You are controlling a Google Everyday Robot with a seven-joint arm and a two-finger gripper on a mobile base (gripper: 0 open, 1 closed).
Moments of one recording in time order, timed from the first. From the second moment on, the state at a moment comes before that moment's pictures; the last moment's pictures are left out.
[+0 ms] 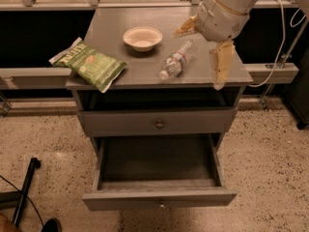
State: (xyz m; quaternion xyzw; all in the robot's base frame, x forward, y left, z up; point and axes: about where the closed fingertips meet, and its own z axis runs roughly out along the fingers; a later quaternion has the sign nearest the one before) arm 0.570 -0.101 0.941 -0.86 0.48 0.01 0.17
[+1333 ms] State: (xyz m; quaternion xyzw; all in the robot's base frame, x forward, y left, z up) arm 0.668 -0.065 0.883 -0.96 0.15 -0.22 0.03
